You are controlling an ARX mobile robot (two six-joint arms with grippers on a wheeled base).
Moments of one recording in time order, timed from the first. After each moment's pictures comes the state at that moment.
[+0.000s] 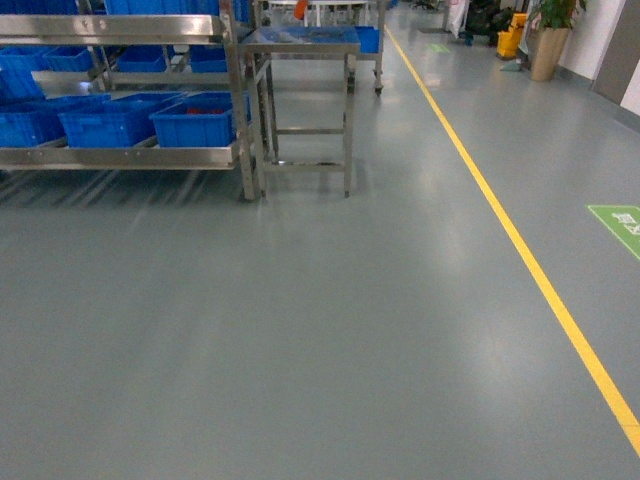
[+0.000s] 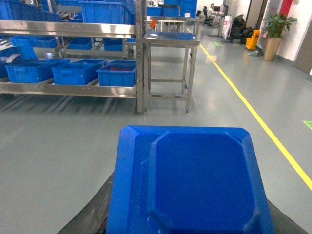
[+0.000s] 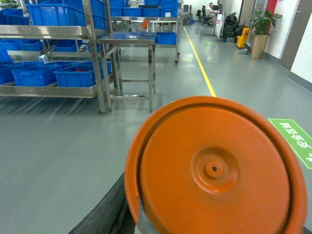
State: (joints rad) left arm 0.00 0.01 0.01 -0.01 0.00 0.00; right arm 0.00 0.00 0.01 0.00 0.00 0.01
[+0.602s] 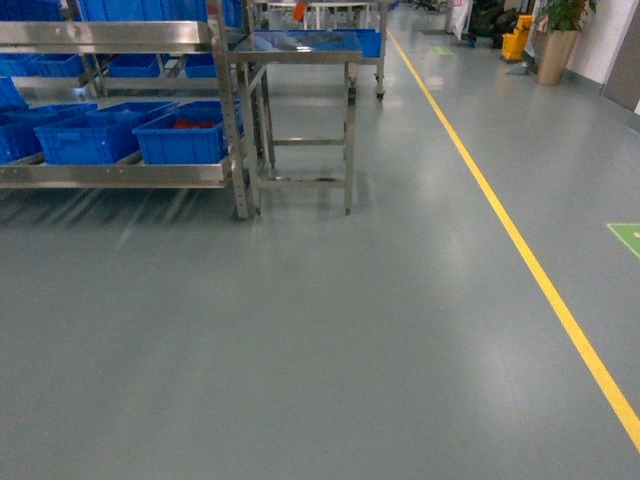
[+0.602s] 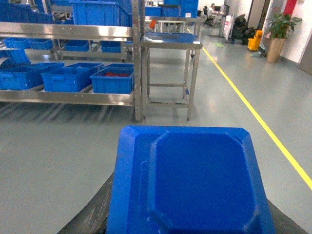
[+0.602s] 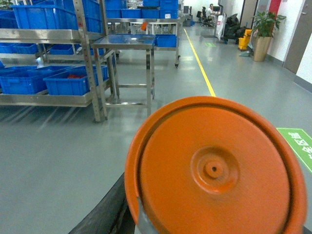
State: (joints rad) left arm 0.00 0.01 0.01 0.00 0.00 0.00; right arm 0.00 0.00 0.01 0.00 0.00 0.01
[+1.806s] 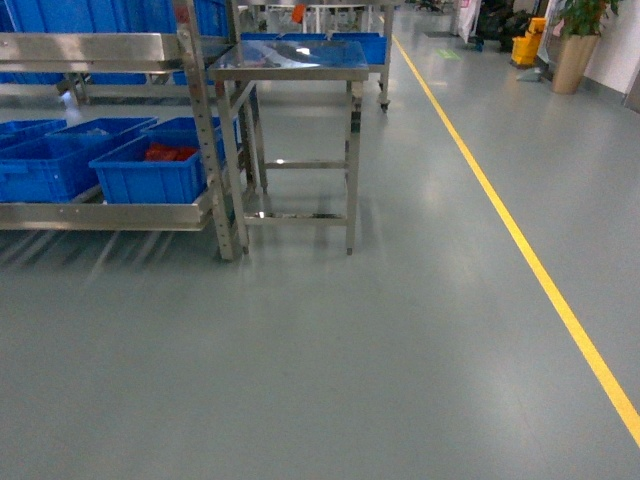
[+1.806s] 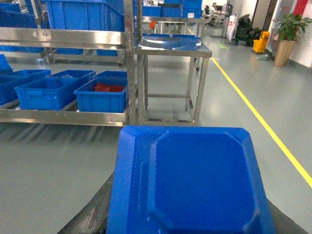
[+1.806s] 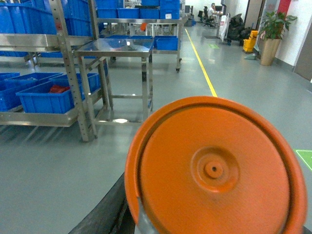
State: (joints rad) left arm 0.00 0.01 0.01 -0.01 0.00 0.00; right arm 0.00 0.00 0.01 -0.01 0.00 0.01
